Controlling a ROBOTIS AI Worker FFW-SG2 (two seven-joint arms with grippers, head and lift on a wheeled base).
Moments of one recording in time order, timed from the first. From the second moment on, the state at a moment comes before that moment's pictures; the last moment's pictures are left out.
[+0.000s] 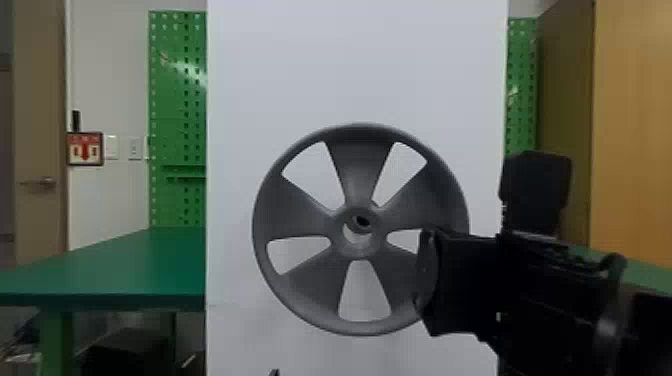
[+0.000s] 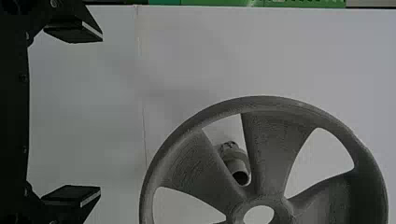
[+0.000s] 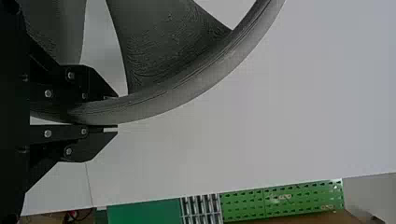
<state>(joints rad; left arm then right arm) -0.08 0.19 -0.16 -2.39 0.29 0.73 0.10 -0.66 -0.06 0.13 -2.21 -0.71 1.12 -0.79</state>
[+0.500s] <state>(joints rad) -0.08 0.19 -0.16 -2.38 0.29 0.73 0.10 -0.68 -0.06 0.09 -2.18 -0.75 1.10 -0.79</state>
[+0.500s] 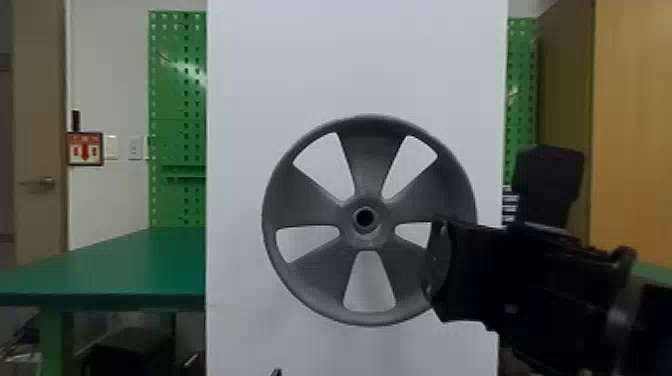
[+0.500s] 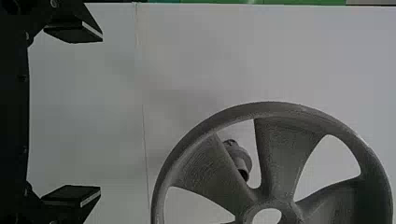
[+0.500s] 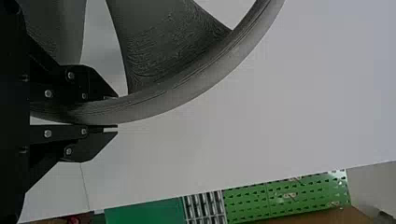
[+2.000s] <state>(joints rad) -0.09 0.19 -0.18 -2.38 0.29 0.73 0.10 -0.69 -0.07 0.08 -2.06 -0.71 1.00 -0.69</state>
